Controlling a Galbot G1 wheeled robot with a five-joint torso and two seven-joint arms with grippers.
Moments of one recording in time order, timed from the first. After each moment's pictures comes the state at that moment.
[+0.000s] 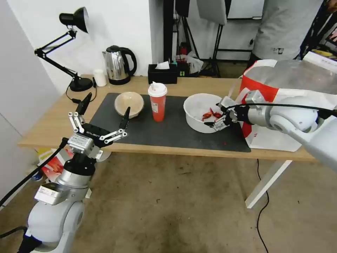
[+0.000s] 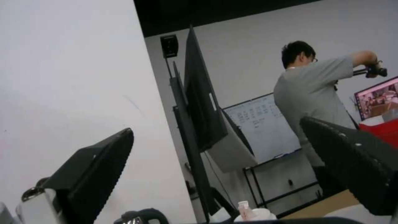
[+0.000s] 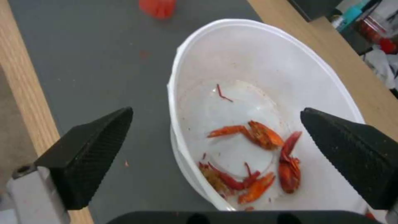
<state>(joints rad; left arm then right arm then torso) 1.47 -1.27 -0.64 -2.31 -0.20 -0.32 0.21 -0.21 0.50 -0.38 1.83 0.68 -0.59 -0.40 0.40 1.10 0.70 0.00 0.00</state>
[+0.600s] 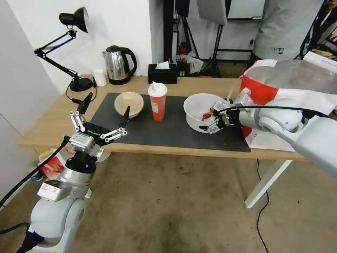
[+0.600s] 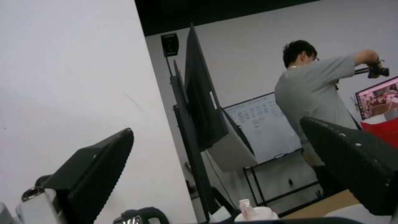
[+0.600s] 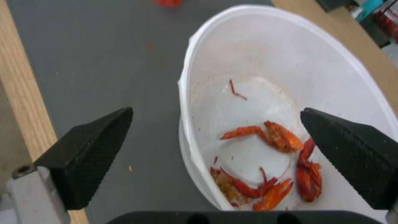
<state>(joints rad) 1.46 -1.27 -0.64 -2.29 -0.20 -0.32 0.21 -0.15 0.54 -0.47 1.78 0.67 -0.60 -0.40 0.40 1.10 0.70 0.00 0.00</state>
